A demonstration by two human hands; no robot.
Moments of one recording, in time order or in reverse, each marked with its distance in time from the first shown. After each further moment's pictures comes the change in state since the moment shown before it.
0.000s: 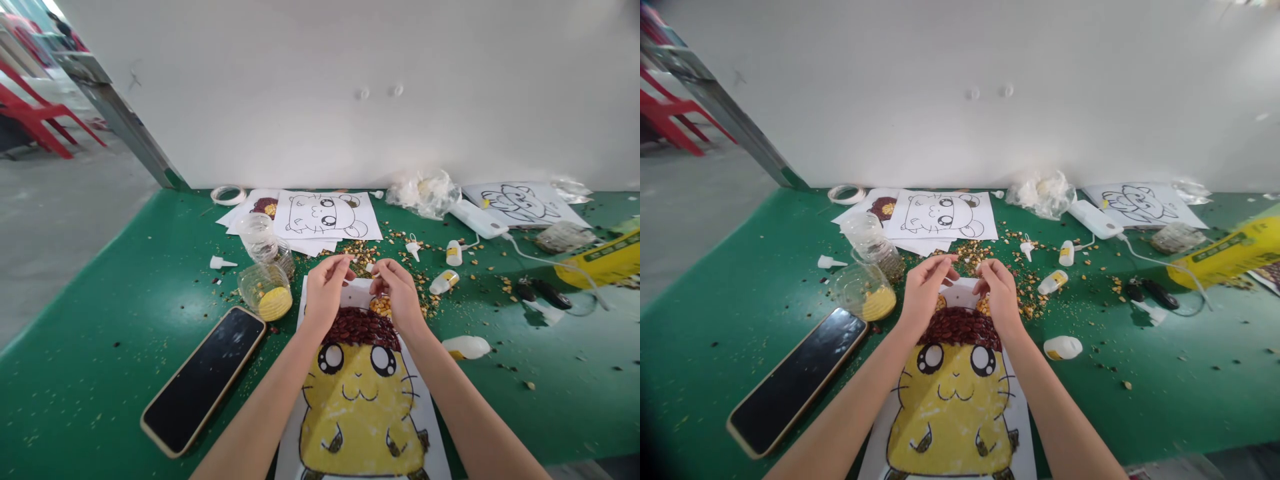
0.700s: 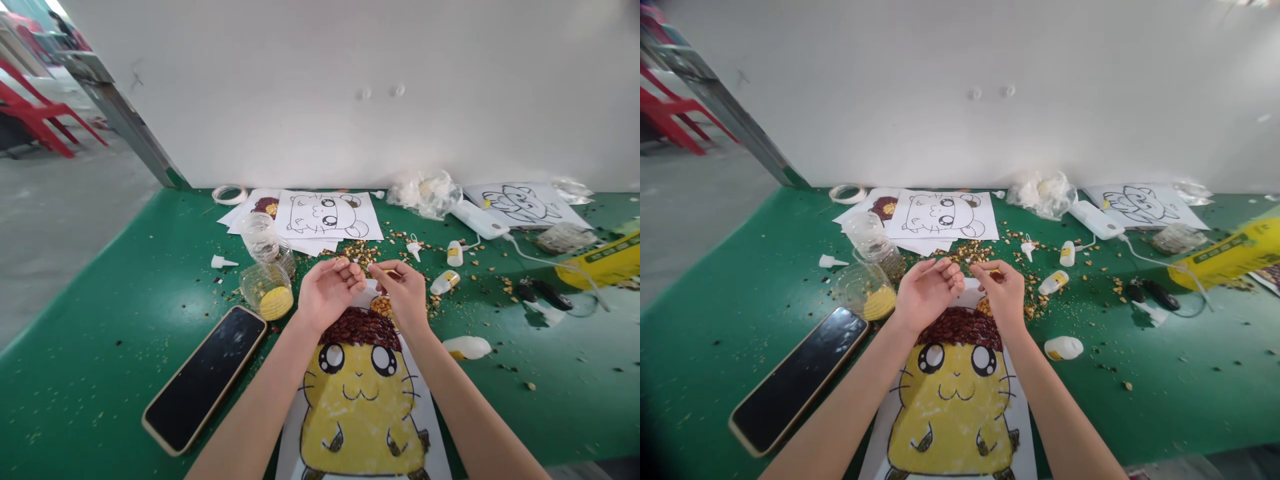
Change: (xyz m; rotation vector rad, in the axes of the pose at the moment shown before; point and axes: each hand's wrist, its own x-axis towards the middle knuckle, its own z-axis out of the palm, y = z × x) left_hand 0.002 0.003 -0.010 -1.172 -0.458 -0.480; right_hand -0.001 0.001 -0.001 -0.112 0.145 -0.135
